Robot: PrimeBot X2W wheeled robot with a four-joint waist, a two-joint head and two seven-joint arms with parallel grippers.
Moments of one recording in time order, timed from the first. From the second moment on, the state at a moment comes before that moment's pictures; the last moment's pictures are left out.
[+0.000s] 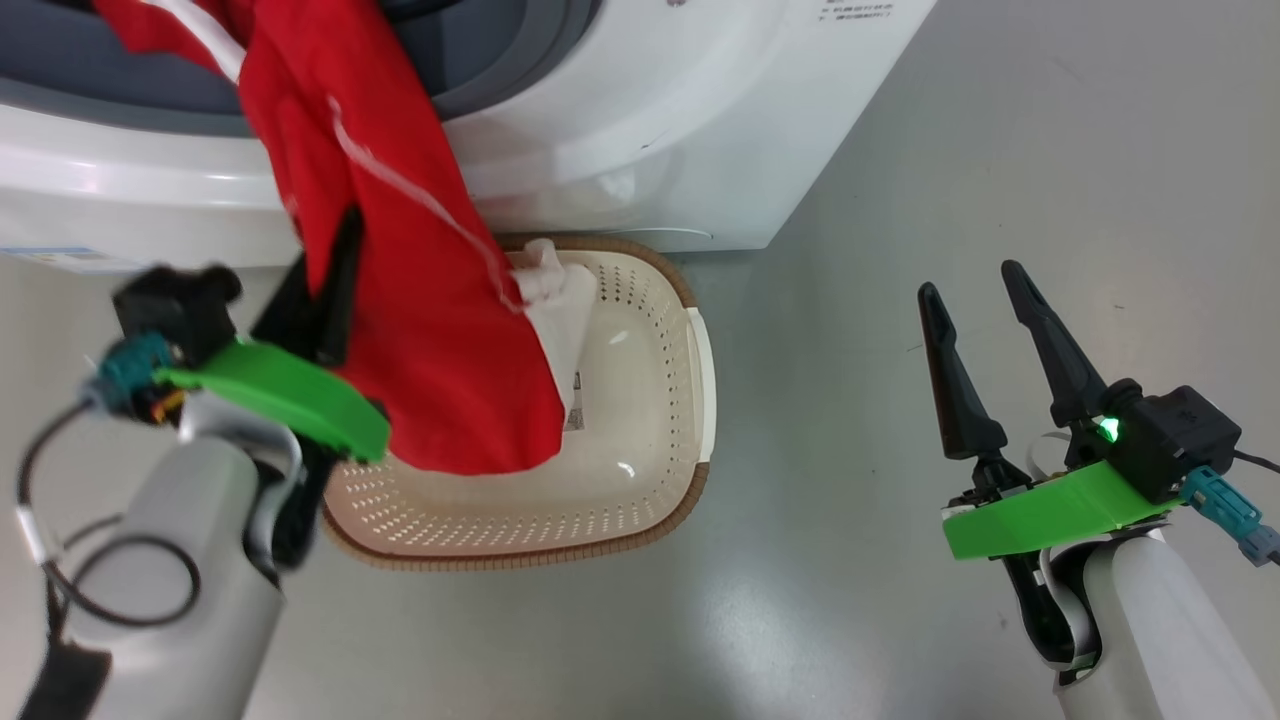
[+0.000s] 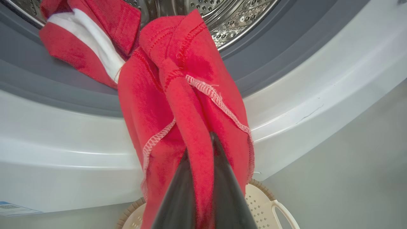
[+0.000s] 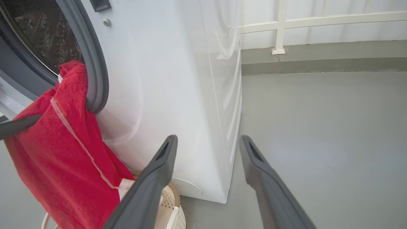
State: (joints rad) left arm -0.77 0.26 -0.40 0.63 -0.63 -0.09 -0.25; right arm -0.28 -0.06 0.07 0.16 0.28 0.12 -0.26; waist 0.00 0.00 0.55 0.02
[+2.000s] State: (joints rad) left arm -0.94 0.13 -0.54 1.19 -0.70 -0.12 -0.25; right arm -0.40 -0.06 0.09 0.14 0.28 0.12 -0.26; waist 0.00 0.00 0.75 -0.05
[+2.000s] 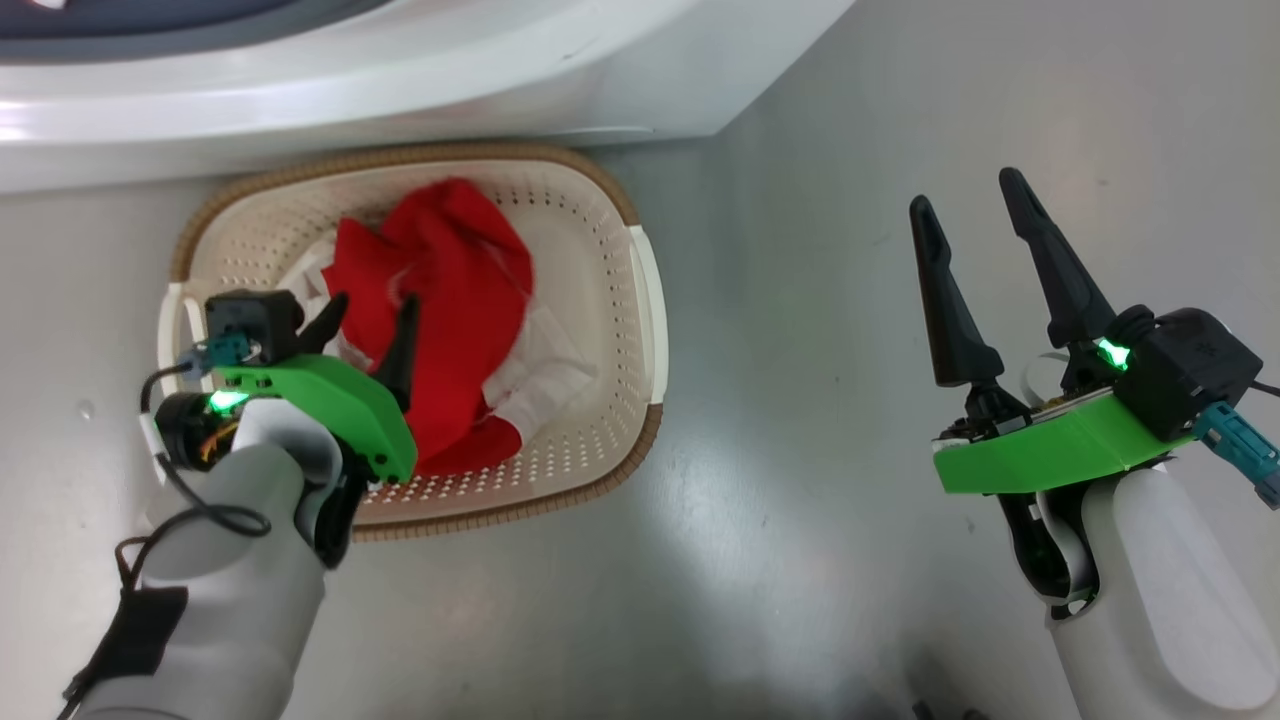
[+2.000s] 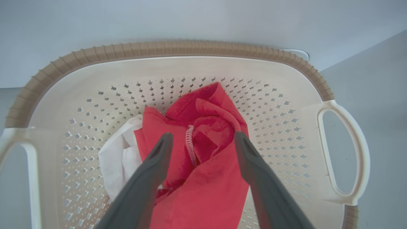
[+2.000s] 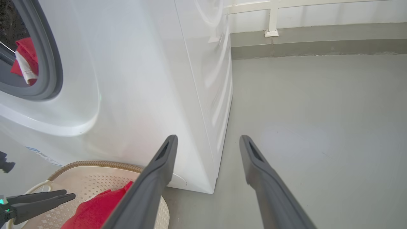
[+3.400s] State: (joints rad) left arm -0.25 0.10 -0.08 0.51 -0.34 -0.13 -0.25; right arm -0.01 -0.08 0.03 0.22 0.31 0.12 -0.26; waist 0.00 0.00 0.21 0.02
